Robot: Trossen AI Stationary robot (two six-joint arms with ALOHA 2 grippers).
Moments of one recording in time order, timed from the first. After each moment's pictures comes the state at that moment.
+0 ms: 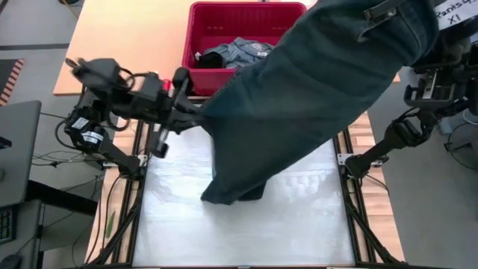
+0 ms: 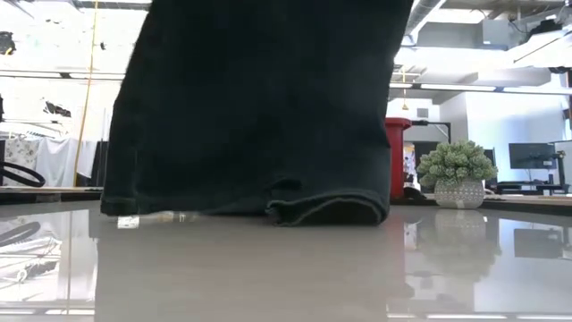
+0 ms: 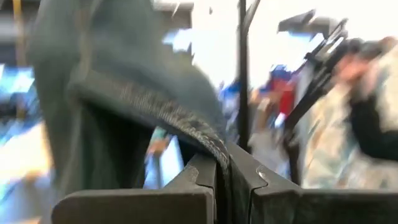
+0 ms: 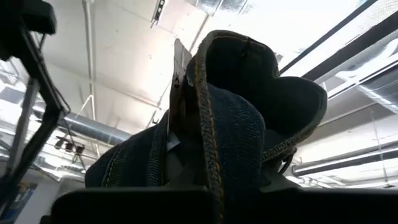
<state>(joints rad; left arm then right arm) -0.10 1.53 2.34 -0.58 0.16 -0.01 0.40 1.37 2.35 0.06 0.32 -0.76</state>
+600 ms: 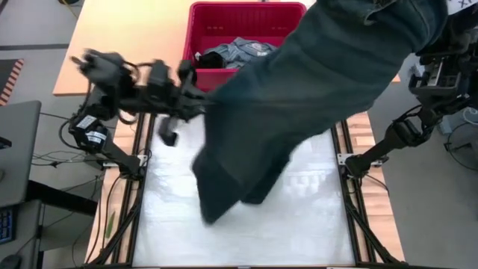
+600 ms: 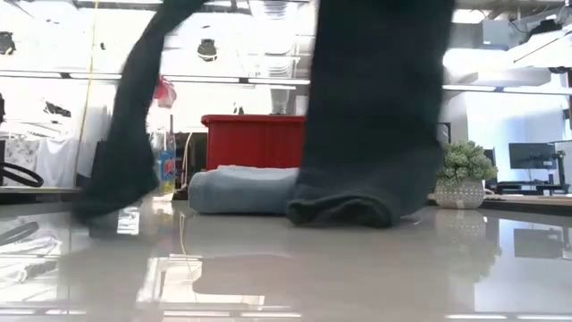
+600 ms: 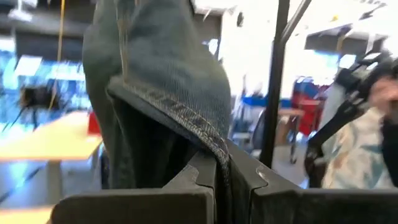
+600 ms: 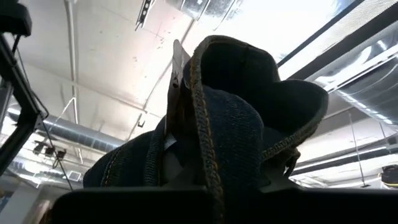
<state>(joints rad) -0.04 1.55 2.36 -0.53 0.11 -0.10 0.38 1.36 2.36 0.09 0.35 -0.78</state>
